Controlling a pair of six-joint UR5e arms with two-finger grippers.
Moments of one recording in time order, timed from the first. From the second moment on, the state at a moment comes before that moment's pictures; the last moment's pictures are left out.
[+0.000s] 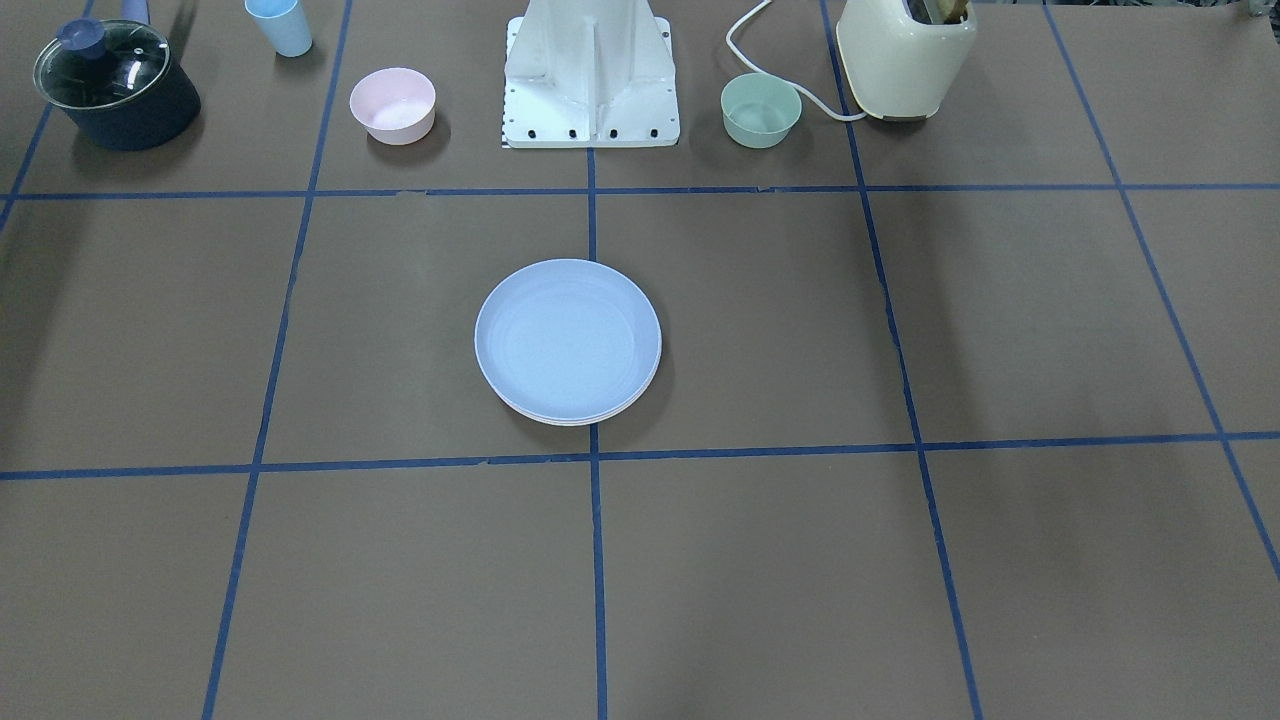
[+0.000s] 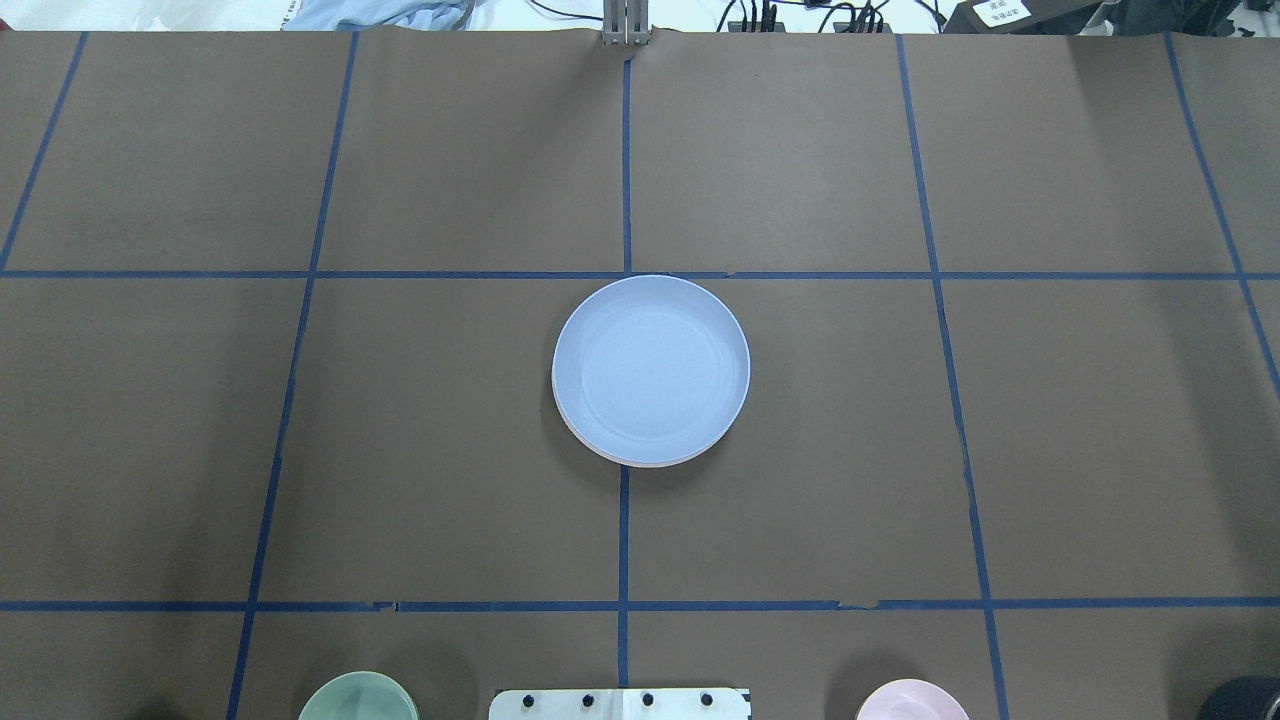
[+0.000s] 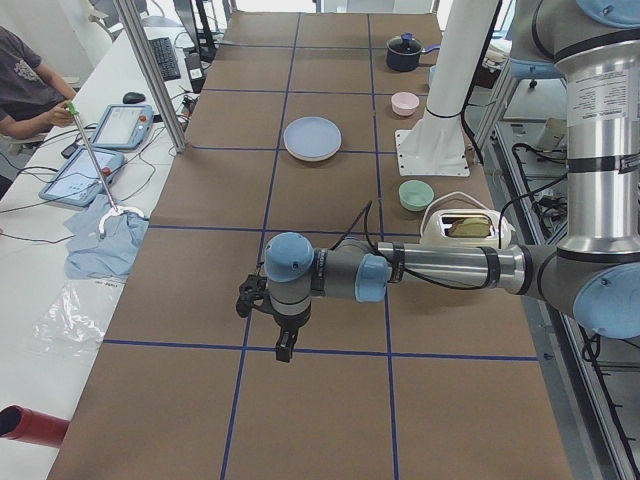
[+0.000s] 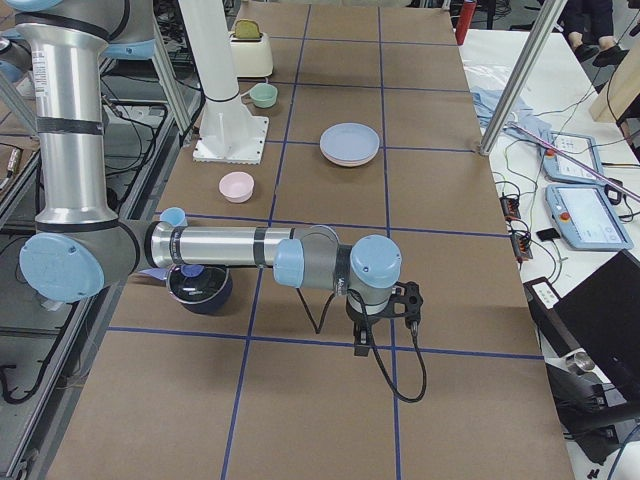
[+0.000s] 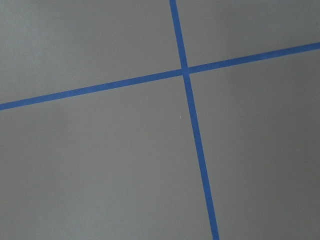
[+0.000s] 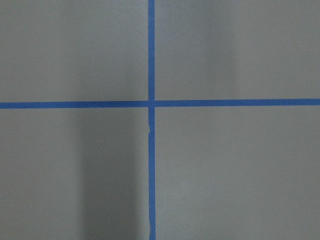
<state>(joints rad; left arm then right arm) -1.56 -1.45 -1.72 -1.62 -2.31 0.12 1.63 -1.59 1.64 -1.66 2.37 -0.01</state>
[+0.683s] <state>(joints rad) -1.56 -1.45 -1.73 -1.63 -2.31 0.12 1.63 -1.64 1.68 -1.63 2.37 0.06</state>
